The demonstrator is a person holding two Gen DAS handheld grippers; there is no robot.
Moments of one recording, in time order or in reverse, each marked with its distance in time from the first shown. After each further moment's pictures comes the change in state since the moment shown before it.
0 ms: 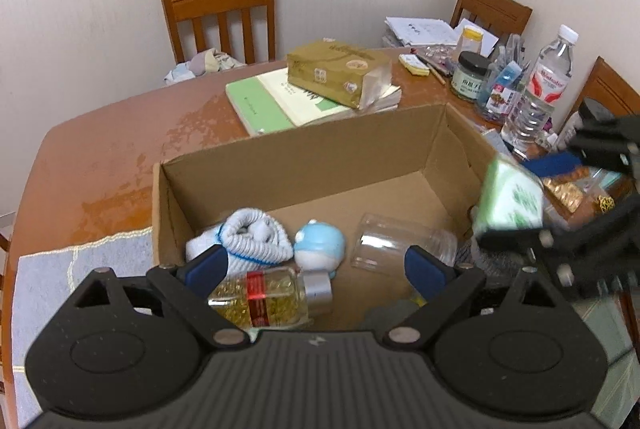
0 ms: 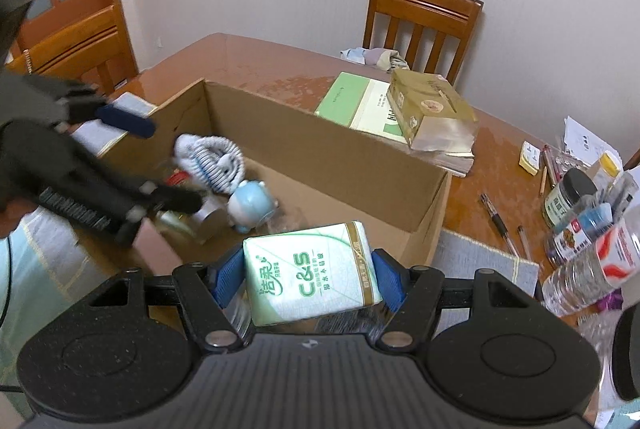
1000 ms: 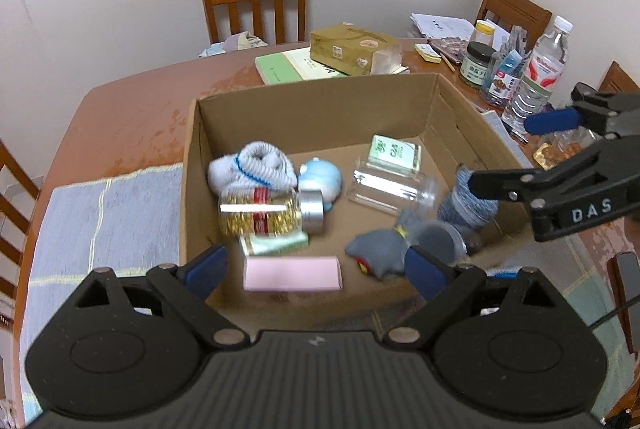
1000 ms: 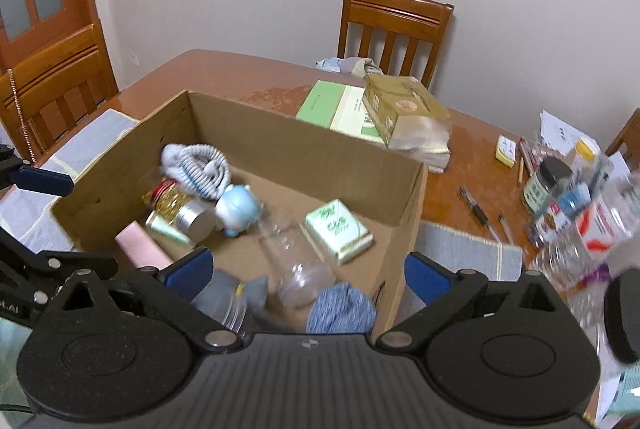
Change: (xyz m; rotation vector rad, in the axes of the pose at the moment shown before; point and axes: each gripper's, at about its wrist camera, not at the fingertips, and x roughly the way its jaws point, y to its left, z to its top) left arm -0.055 -0.028 -0.055 -0.088 0.008 0.078; right arm -0.020 0.006 -0.024 0.059 -0.049 -0.057
